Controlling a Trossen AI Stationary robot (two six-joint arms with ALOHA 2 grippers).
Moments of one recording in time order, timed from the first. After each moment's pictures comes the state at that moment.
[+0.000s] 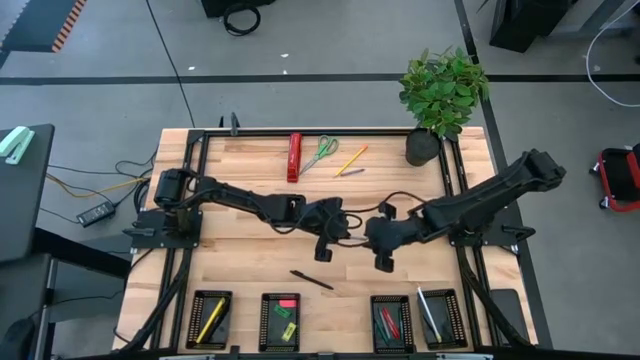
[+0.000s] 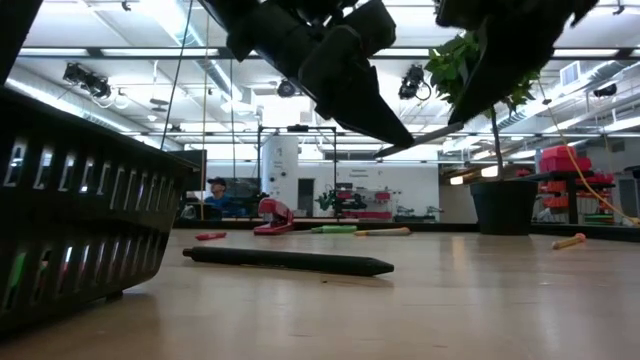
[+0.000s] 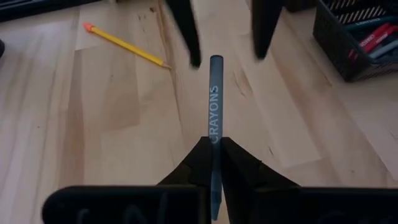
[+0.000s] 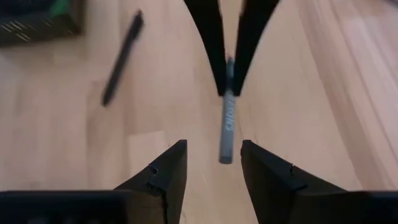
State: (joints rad) left arm -0.09 1.92 1.28 -0.02 0.02 0.16; right arm 0.36 1.36 0.91 -0.50 0.27 0.44
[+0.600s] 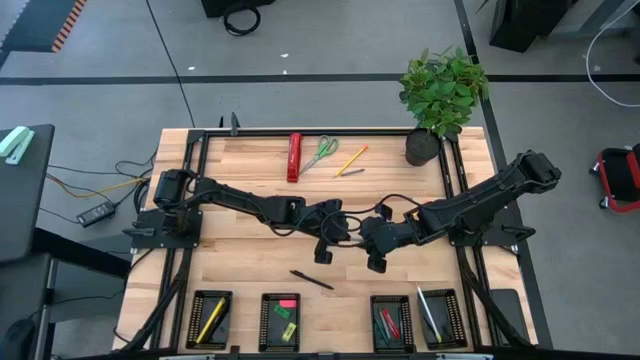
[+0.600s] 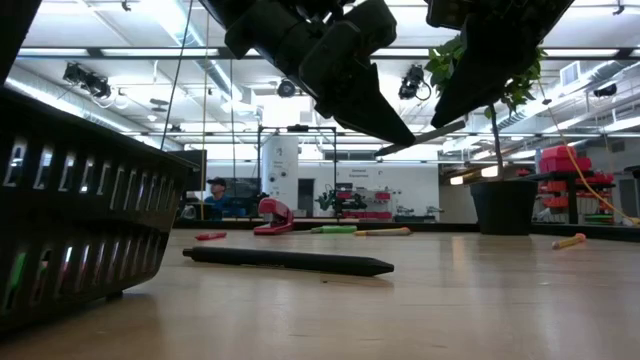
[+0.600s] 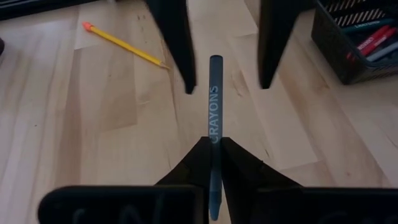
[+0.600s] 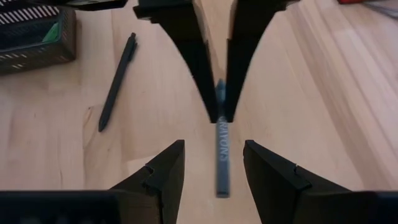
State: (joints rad) left arm -0.09 1.91 1.28 -0.02 0.00 0.14; right arm 0.36 1.40 0.91 -0.42 0.32 0.49
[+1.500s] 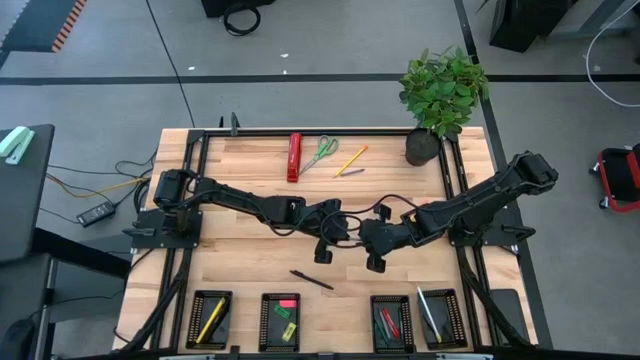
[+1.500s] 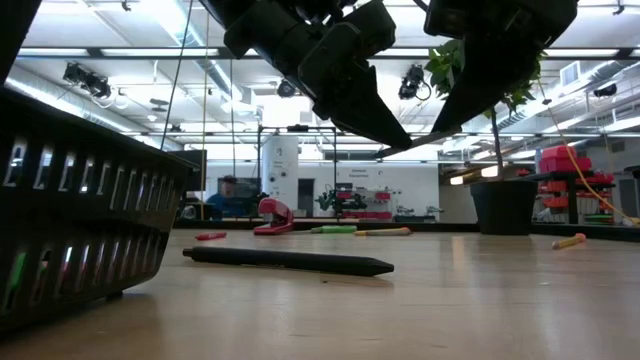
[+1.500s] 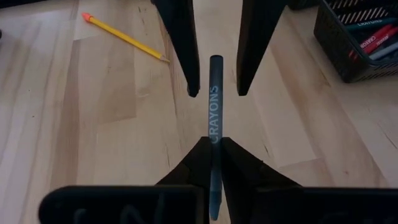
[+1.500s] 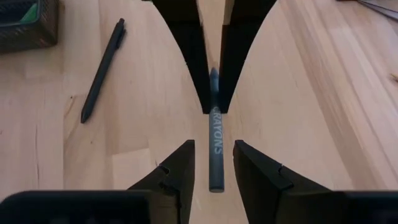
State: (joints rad) left arm -0.09 1.91 1.28 -0.04 0.00 0.12; right arm 0.35 1.43 0.91 -0.43 0.34 0.45
